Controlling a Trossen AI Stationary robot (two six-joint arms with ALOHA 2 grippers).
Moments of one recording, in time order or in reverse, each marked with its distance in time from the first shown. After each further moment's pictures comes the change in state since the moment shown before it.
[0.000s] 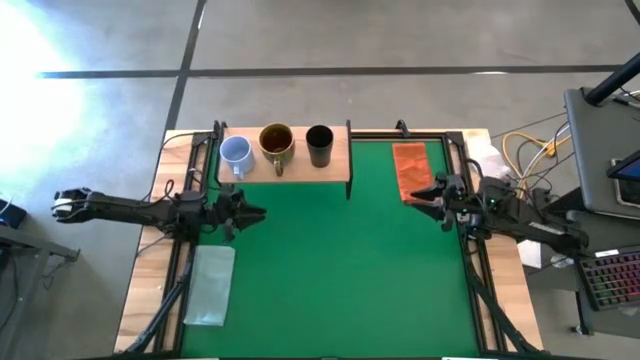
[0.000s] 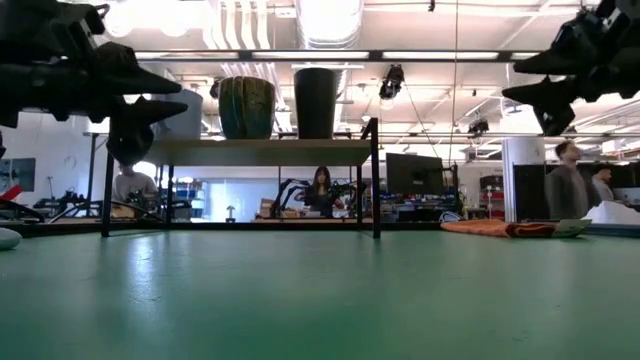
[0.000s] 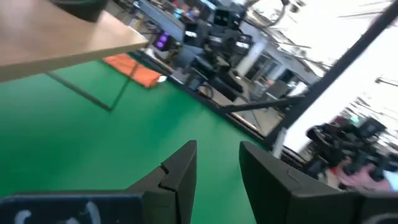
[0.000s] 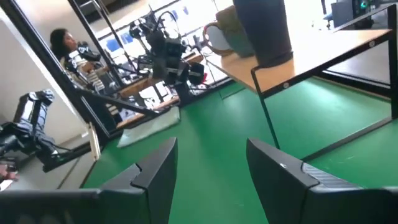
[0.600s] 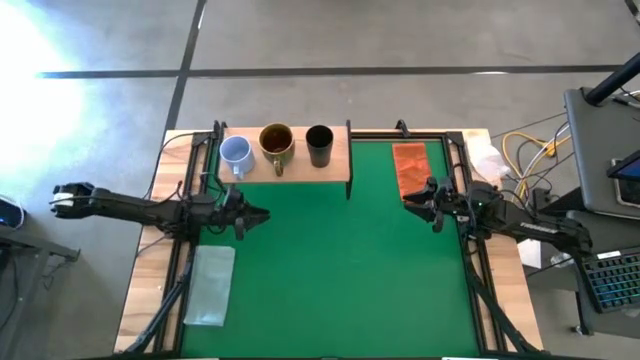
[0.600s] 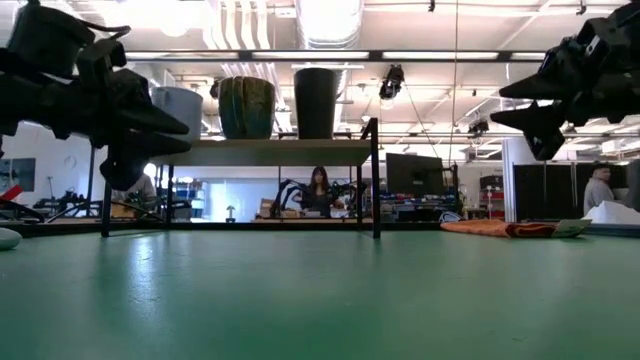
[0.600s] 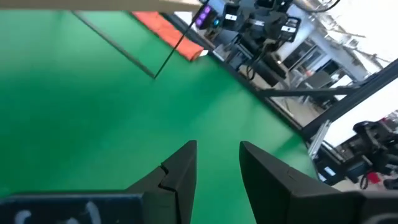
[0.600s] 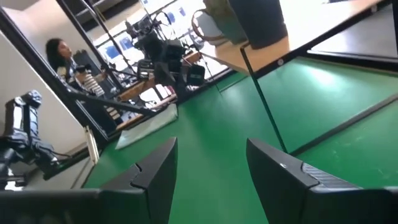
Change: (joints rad) left arm 0.000 0.152 0.000 -0.016 -0.093 -0.077; right arm 0.001 0.063 -0.142 0.204 0.009 0.072
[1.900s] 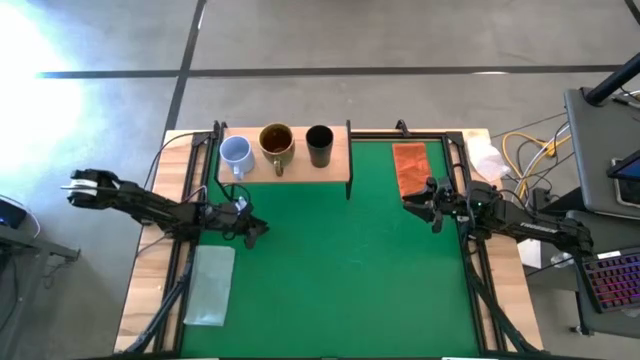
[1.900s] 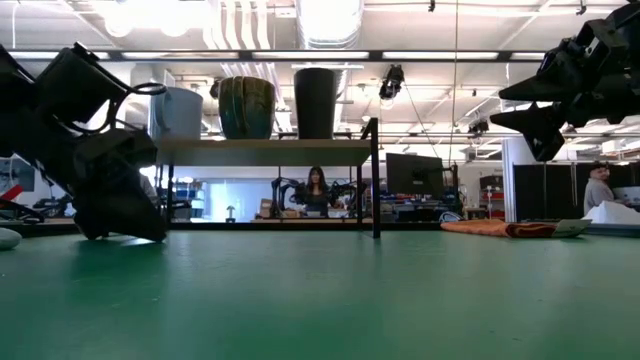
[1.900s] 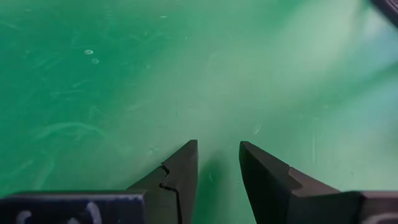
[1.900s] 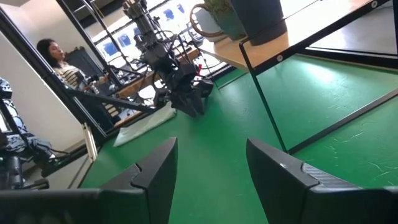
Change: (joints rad) left arm 0.000 0.459 0.000 0.011 -0.001 0.003; right arm 0.000 0.017 0.000 -0.001 0.000 -0.004
